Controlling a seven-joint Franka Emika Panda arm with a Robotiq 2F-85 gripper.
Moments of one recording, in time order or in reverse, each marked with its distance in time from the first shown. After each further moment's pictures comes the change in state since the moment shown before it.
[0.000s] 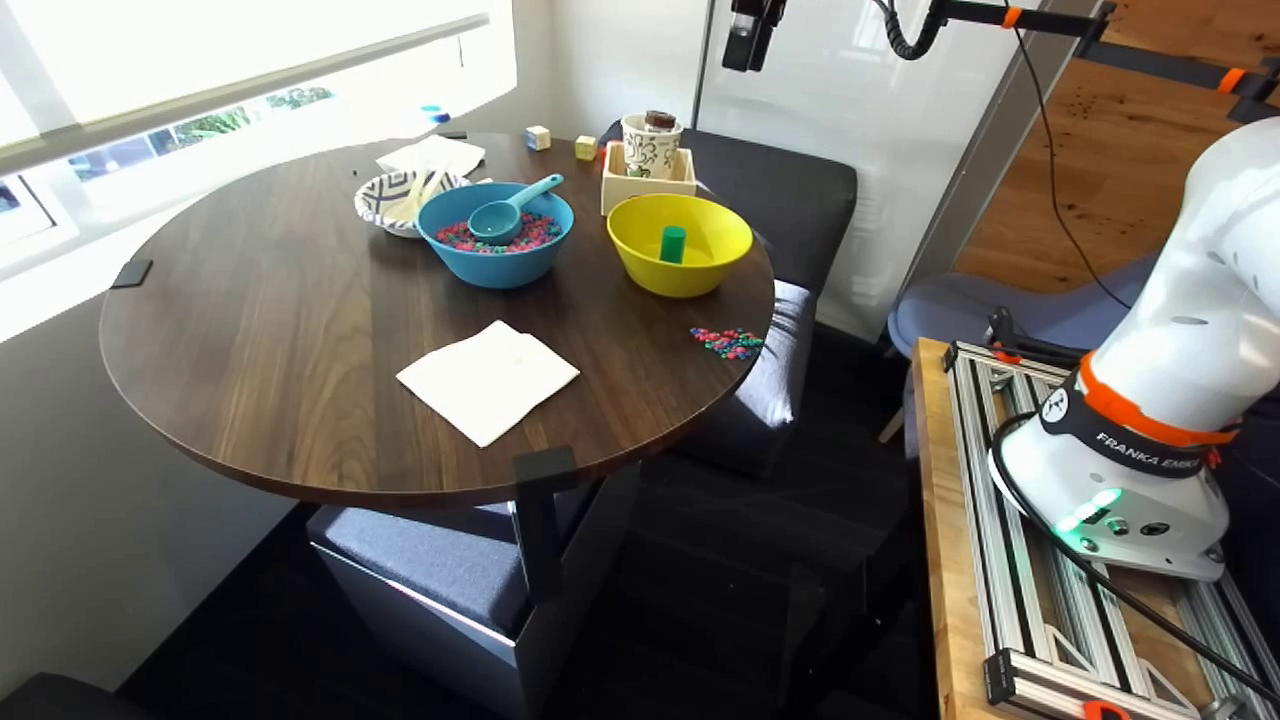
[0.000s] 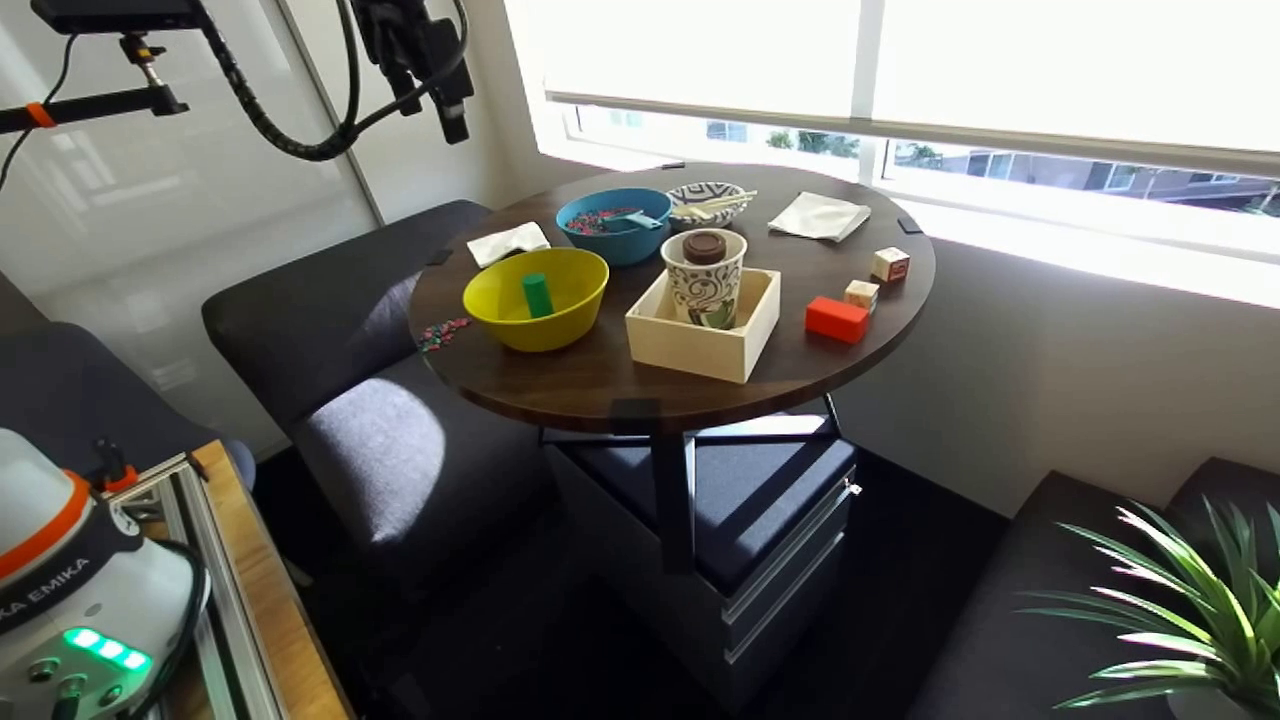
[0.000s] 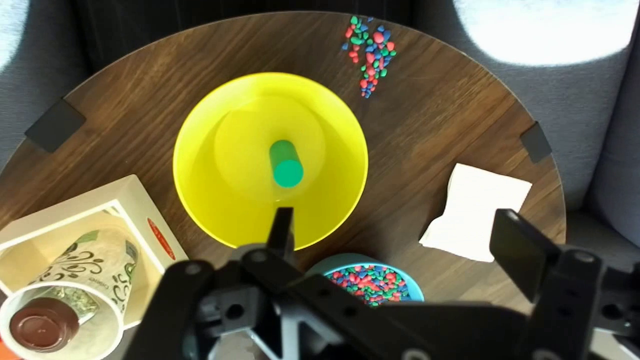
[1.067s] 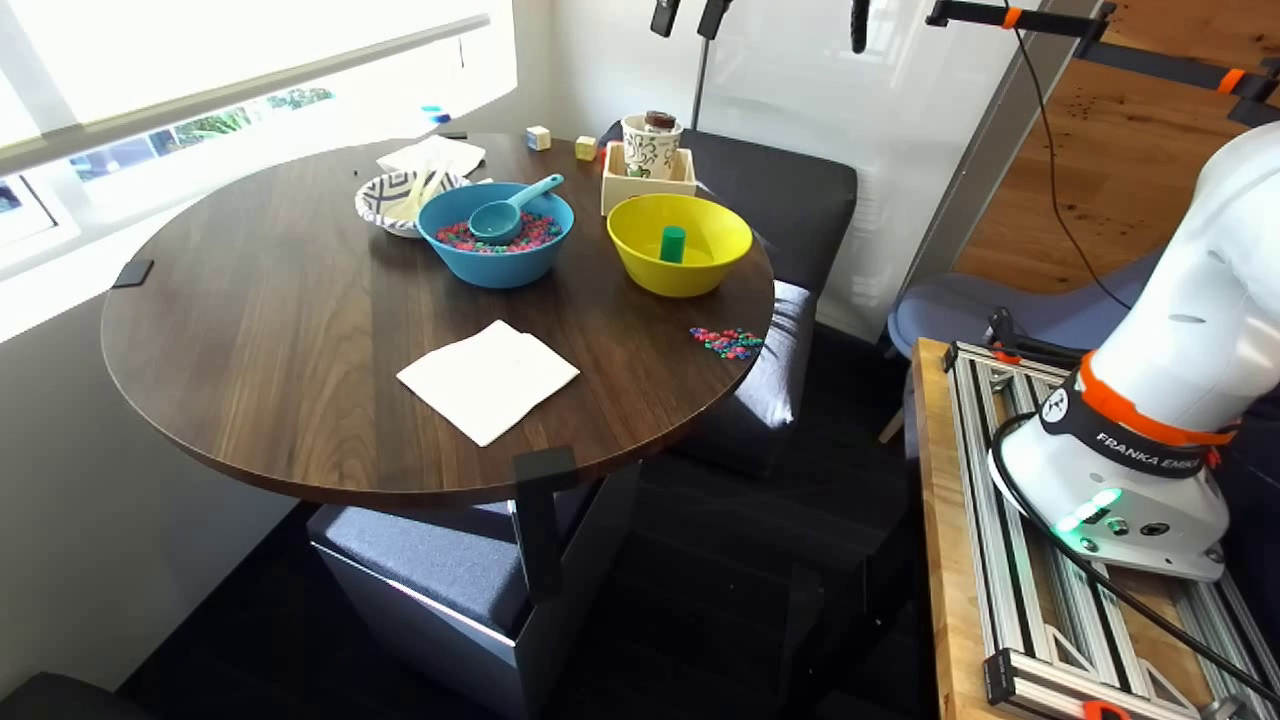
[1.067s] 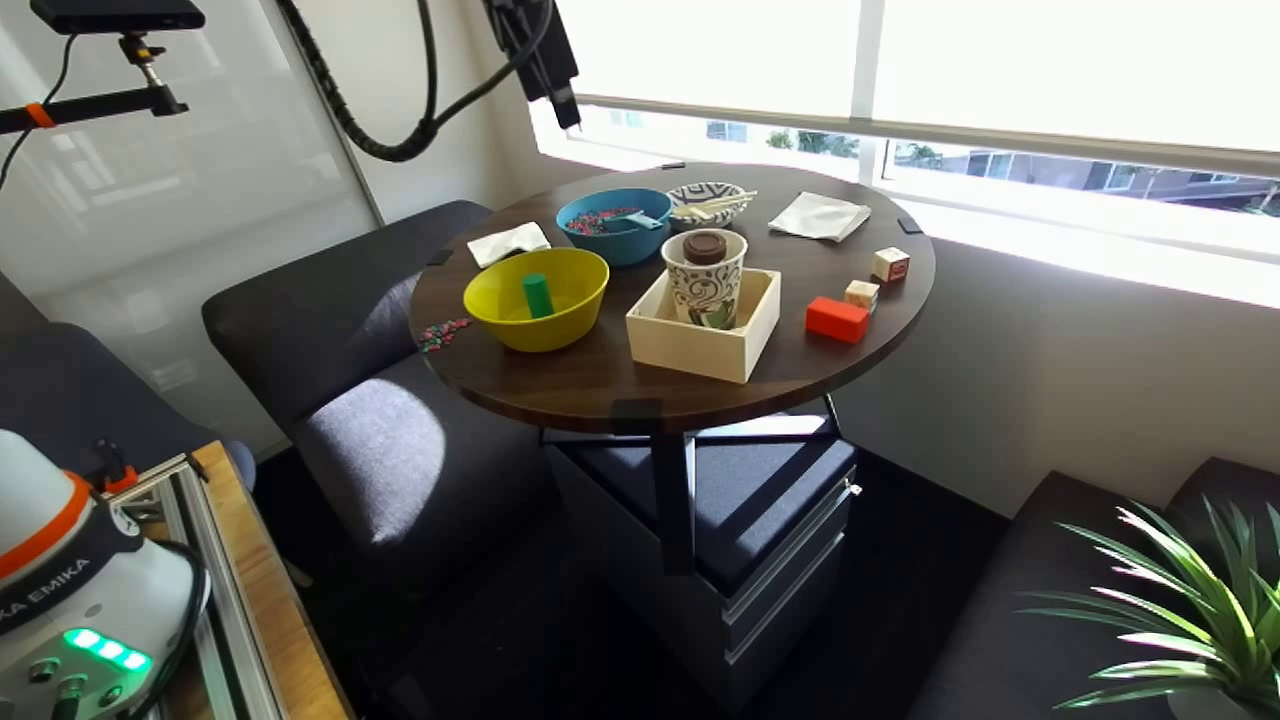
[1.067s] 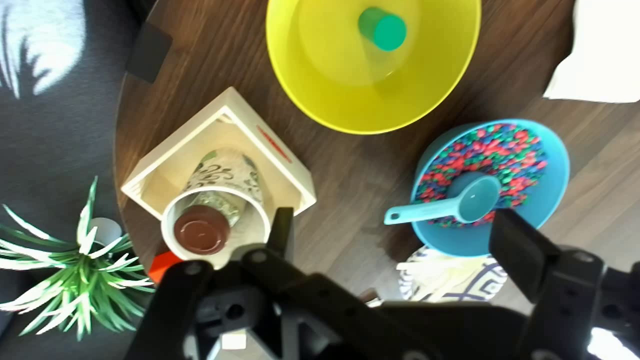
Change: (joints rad) arm -0.094 0.184 -0.017 0.146 -0.070 0.195 0.204
